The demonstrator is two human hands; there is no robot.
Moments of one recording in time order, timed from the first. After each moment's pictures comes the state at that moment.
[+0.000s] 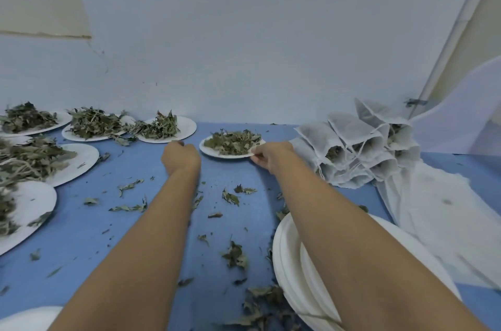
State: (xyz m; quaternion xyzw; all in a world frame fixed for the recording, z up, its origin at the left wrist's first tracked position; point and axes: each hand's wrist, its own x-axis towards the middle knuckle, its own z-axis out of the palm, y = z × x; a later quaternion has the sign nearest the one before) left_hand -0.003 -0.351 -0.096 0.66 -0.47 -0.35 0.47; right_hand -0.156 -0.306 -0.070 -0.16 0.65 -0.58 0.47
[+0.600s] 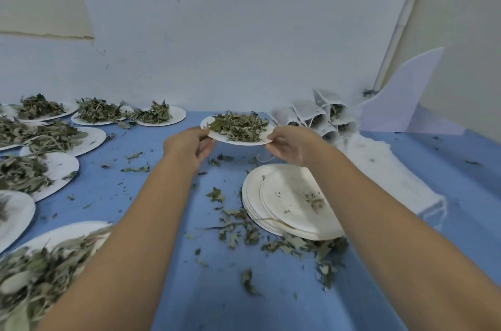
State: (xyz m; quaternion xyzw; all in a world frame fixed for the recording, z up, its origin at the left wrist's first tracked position) left_hand 0.003 -0.197 -0.036 0.45 -0.29 -0.67 0.51; right_hand -0.171 -0.133 -0.018 -0.25 0.61 -0.58 0.49
